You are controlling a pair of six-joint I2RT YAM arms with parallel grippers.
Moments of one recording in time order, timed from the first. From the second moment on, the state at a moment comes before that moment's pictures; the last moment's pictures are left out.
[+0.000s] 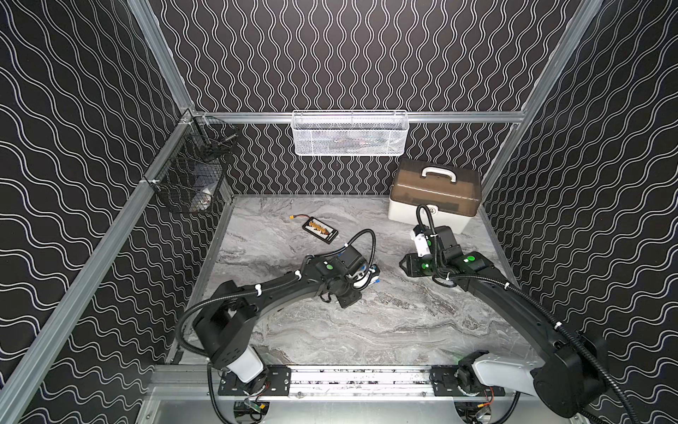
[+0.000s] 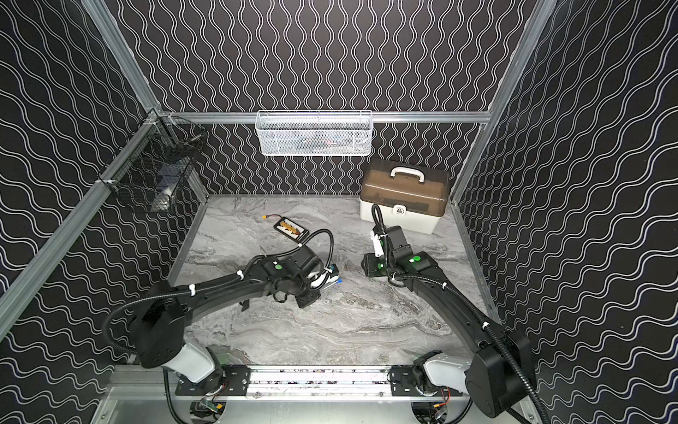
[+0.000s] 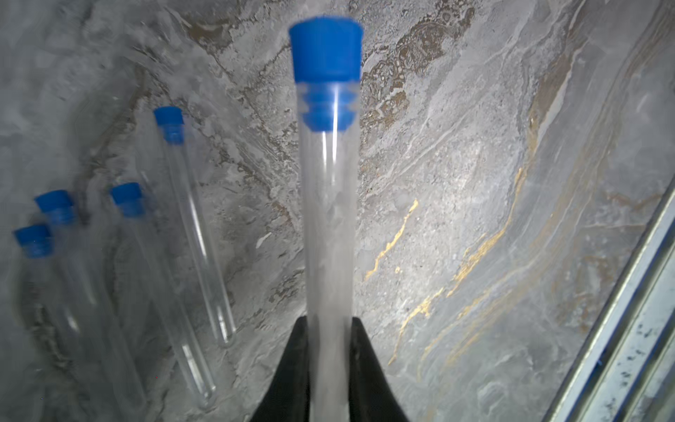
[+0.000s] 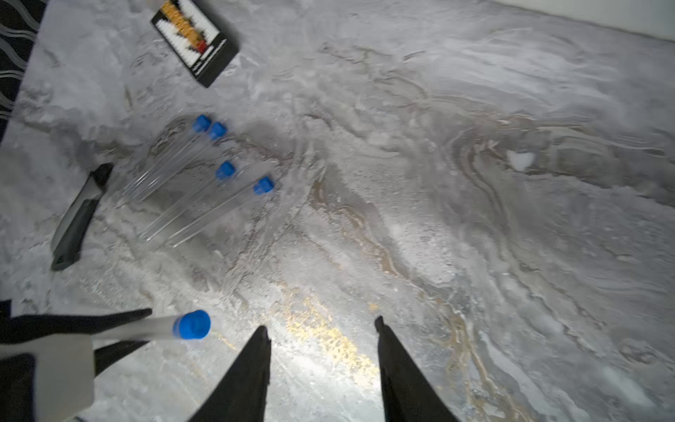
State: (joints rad) left arm -0.78 1.64 1.14 -0.69 0.10 0.22; right arm 0.42 1.25 0.98 -0.64 -0.06 0.30
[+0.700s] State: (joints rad) left arm -0.77 1.90 1.28 -0.80 0.07 0.13; right arm 0.40 1.22 0.95 -0.62 -0.05 0.32
